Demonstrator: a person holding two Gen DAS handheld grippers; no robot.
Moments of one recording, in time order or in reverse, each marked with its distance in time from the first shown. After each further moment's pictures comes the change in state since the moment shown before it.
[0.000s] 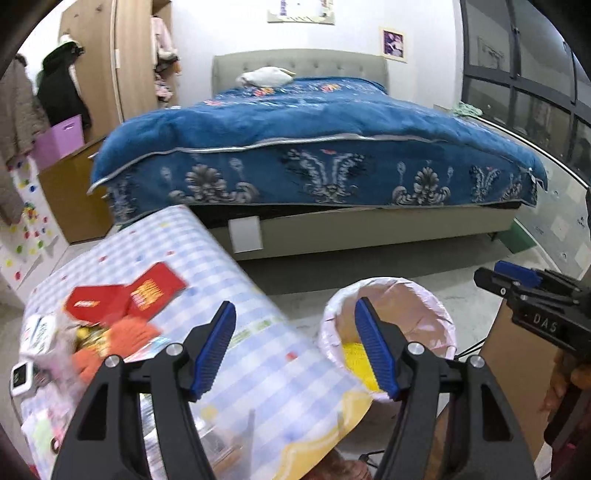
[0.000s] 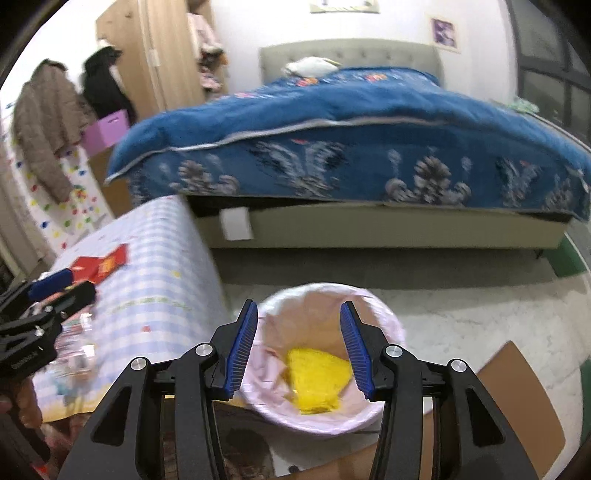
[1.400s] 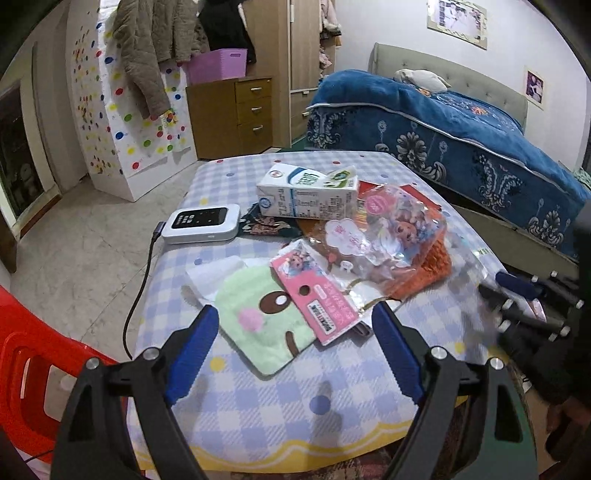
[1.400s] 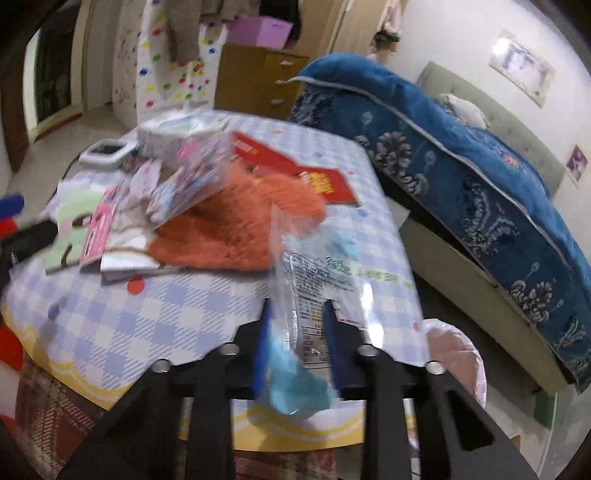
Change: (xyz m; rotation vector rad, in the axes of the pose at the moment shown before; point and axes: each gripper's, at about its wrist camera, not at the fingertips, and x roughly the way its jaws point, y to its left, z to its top) left arm -0.104 0.194 -0.138 -0.355 0.068 0.368; right arm 0.034 0.277 -0.069 -0.565 0.082 0.072
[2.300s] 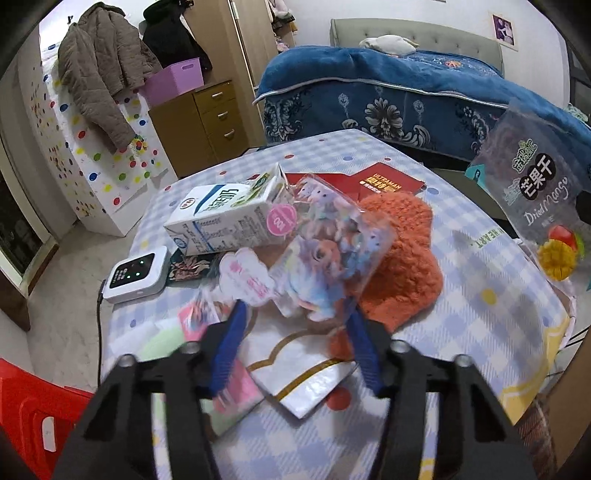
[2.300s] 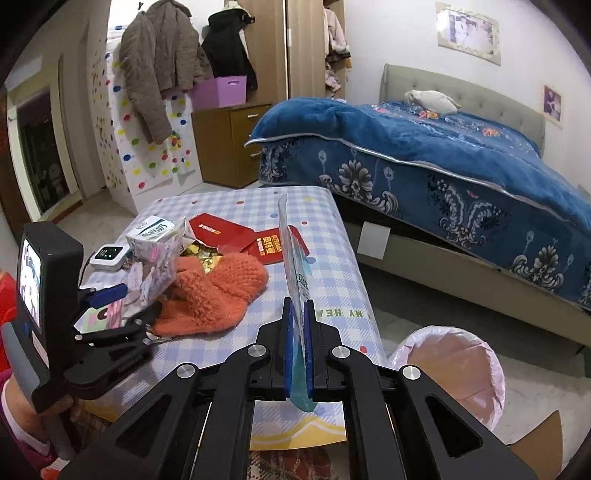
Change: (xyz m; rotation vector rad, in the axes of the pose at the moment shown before) left arm 0.058 -0.072 0.031 0.200 0.037 0.053; right arm -0.045 -0.078 0.009 0.237 -0.146 0.103
